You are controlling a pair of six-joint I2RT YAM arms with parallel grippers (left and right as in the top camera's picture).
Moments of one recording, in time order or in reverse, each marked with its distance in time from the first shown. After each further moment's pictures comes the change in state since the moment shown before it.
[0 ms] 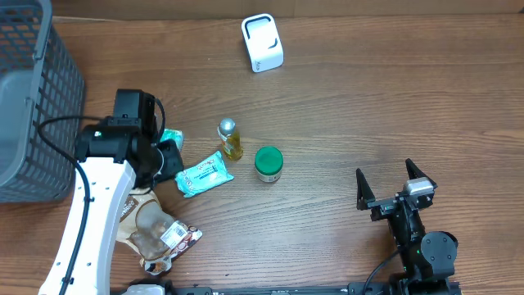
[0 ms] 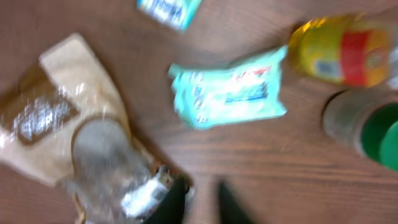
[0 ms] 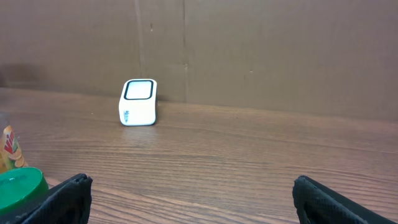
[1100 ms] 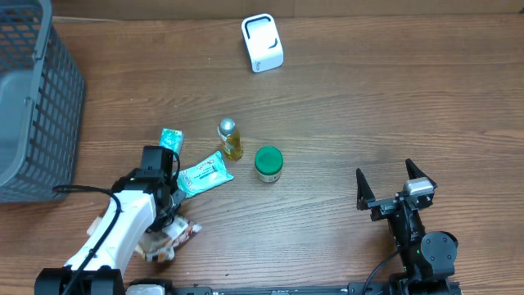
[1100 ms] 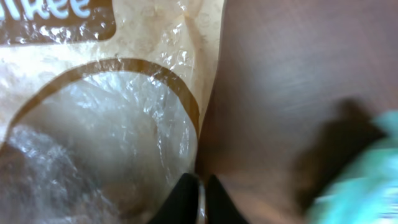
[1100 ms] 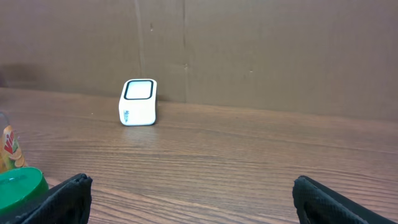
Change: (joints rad) left arm 0.000 0.002 -0.578 0.545 -0.225 -0.569; right arm 0.000 0.000 0.000 0.000 0.000 0.000
